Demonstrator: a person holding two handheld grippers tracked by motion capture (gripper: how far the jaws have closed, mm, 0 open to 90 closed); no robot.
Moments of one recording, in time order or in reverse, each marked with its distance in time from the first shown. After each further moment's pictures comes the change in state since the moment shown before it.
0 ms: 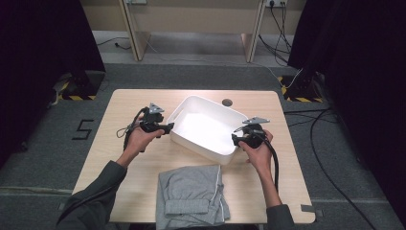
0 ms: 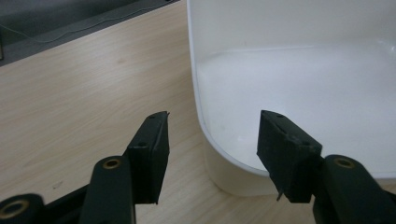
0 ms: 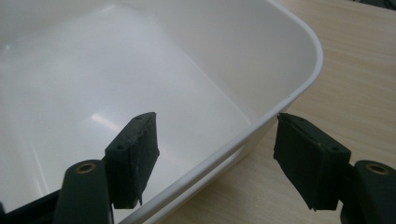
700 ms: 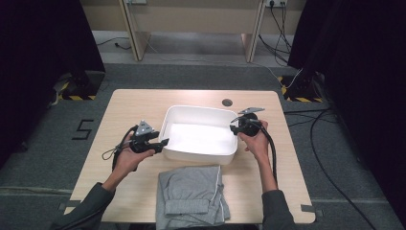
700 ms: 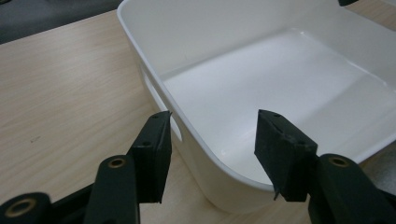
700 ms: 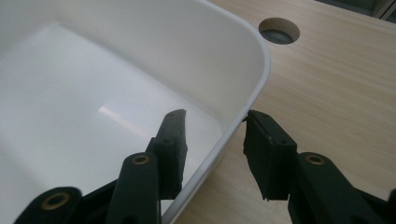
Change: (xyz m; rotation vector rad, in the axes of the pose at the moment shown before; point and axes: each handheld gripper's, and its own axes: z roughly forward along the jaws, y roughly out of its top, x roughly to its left) left arm -0.019 -0.054 -0.045 -0.081 -0.072 0.022; right arm -0.012 0.030 0.028 0.027 0.087 -0.060
